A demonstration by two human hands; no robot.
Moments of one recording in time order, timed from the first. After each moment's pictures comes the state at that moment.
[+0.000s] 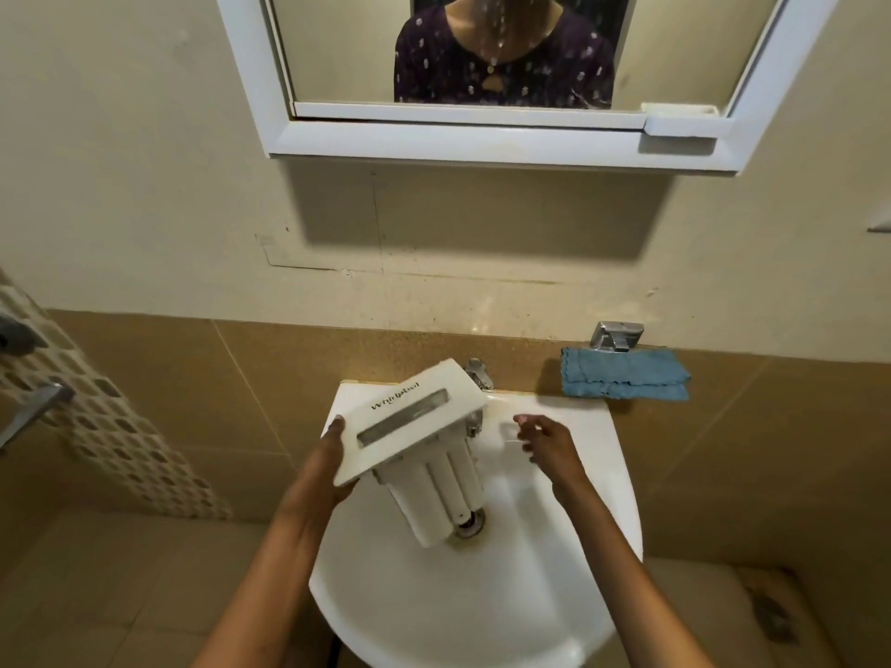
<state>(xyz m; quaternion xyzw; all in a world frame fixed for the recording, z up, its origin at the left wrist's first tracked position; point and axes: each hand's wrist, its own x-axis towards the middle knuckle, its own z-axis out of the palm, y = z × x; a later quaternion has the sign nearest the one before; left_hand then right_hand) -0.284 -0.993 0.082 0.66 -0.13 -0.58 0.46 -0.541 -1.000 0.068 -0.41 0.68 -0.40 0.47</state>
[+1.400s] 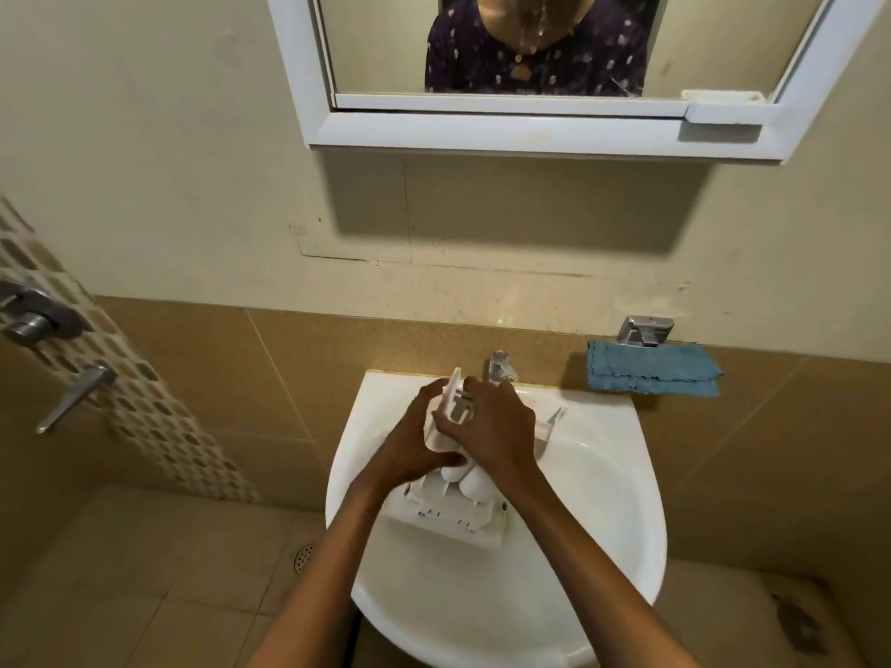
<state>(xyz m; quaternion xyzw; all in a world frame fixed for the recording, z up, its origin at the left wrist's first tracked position) -0.314 -0.983 0.093 0.52 -0.66 -0.44 0.30 -0.443 -0.980 0.128 -0.70 0.67 -0.22 0.13</state>
